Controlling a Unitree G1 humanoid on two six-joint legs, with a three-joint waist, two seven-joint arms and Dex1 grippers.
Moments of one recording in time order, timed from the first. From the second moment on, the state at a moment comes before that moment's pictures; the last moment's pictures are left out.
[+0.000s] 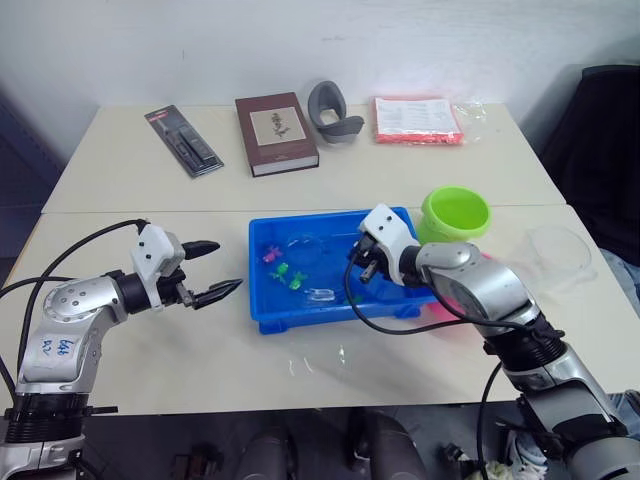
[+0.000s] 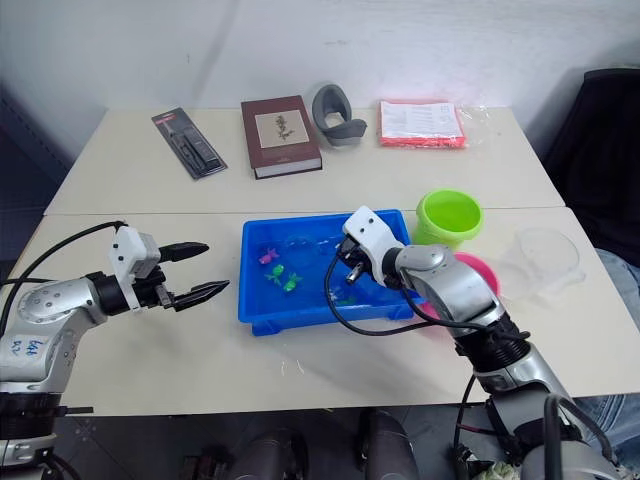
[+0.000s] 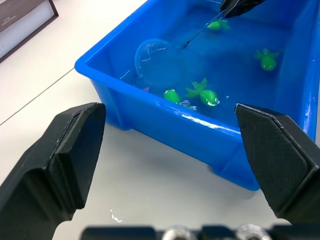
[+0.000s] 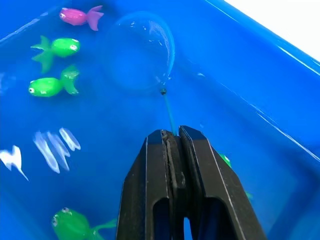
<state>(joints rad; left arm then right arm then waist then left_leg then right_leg) -0.22 0.73 0.20 -0.07 -0.39 0.31 -0.91 -0.71 -0.51 0.38 -0.07 0.29 0.85 0.53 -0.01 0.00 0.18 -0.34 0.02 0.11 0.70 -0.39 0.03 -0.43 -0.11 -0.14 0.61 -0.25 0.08</state>
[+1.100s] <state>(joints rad) -0.22 0.72 0.18 -0.03 -0.38 0.29 -0.92 -0.79 -0.34 0.18 -0.09 0.41 1.19 0.60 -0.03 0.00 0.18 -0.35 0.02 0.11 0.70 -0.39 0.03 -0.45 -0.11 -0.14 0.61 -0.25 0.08</state>
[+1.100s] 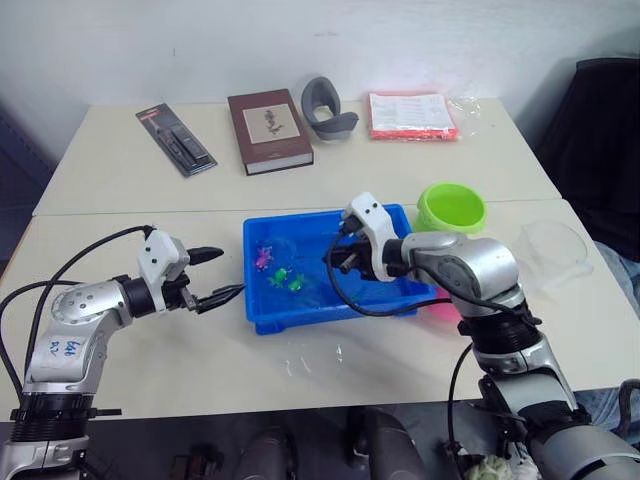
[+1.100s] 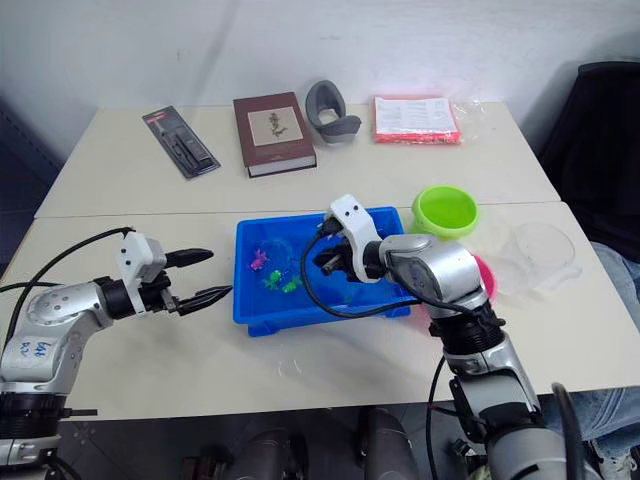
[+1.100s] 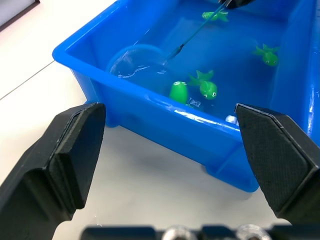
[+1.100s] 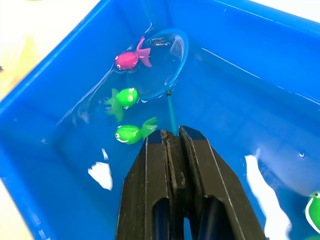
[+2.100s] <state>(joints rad) -0.24 0.72 0.18 0.01 -0.43 0.26 -1.04 -0.55 -0.46 -0.14 -0.41 0.71 1.42 0.62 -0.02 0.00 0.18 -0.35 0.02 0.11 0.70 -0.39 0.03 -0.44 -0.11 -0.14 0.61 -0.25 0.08</state>
